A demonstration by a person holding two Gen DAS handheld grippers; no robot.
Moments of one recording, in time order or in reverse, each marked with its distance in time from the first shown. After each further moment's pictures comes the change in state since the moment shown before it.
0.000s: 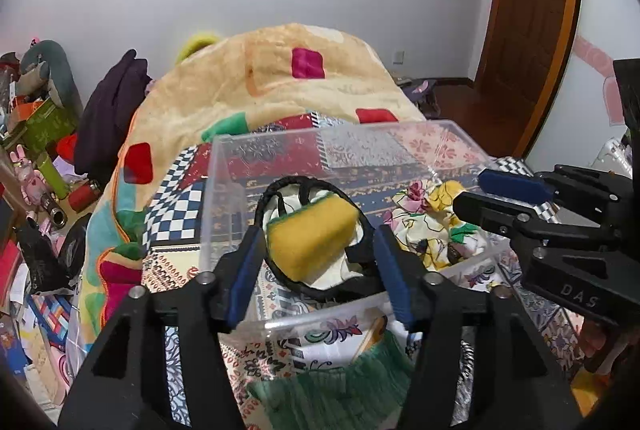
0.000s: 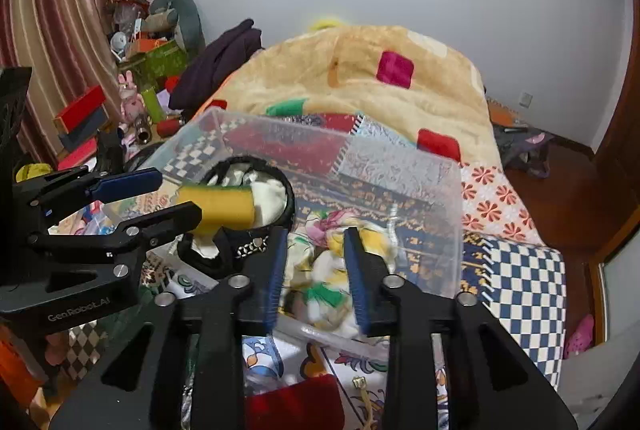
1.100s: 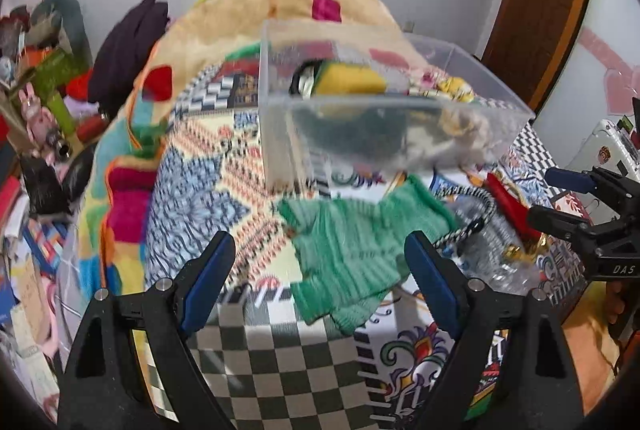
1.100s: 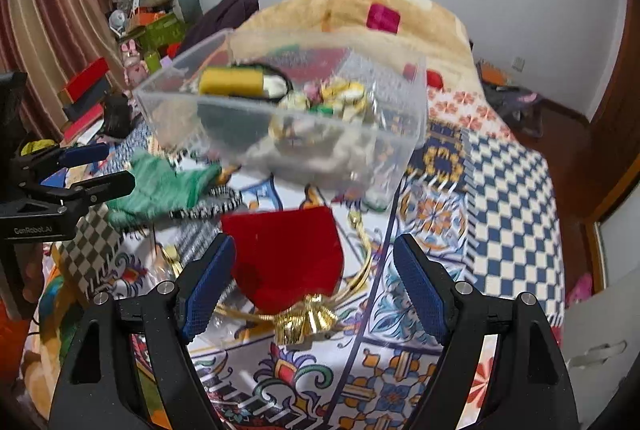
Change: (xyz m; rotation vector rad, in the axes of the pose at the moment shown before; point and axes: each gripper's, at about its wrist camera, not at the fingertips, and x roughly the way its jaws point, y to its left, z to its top) left arm -0.024 0.026 -0.095 -0.082 0.143 -0.012; right arm -0.026 -0.005 -0.084 0.026 0.135 0.001
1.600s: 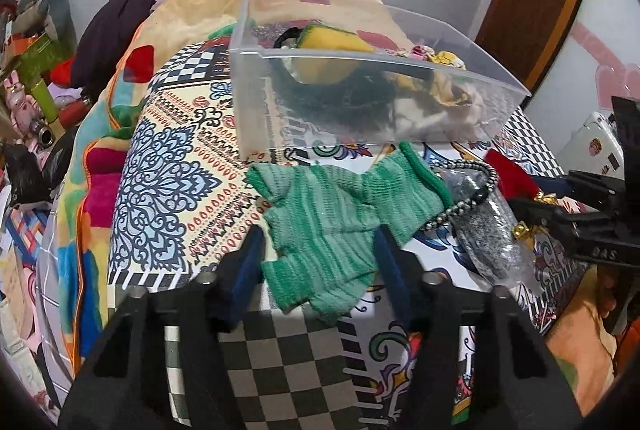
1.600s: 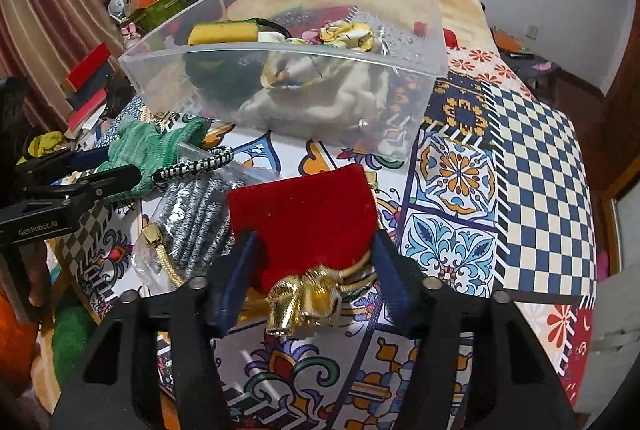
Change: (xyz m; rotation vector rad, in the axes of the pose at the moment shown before) left arm 0.015 -0.007 -0.012 0.008 0.037 -0.057; right arm 0.020 -0.006 -0.015 0.038 0.092 0.058
